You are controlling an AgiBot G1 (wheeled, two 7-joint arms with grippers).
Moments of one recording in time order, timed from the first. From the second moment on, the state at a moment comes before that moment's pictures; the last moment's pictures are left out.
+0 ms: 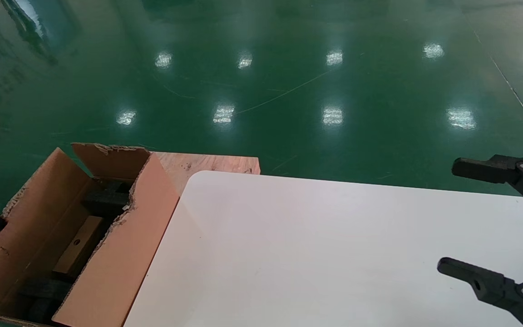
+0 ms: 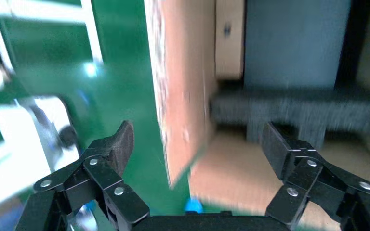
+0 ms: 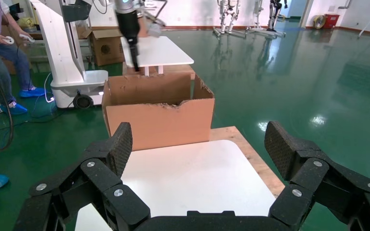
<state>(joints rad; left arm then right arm) -2.65 0.50 2.46 -0.94 1.49 1.24 -1.26 1.09 -0.58 -0.36 1.25 -0.67 -1.45 0.14</state>
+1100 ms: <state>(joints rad) -2.41 0.86 2.03 -0.90 1.12 0.92 -0.89 1.09 -0.58 -0.36 1.25 -0.67 -1.45 0.14</state>
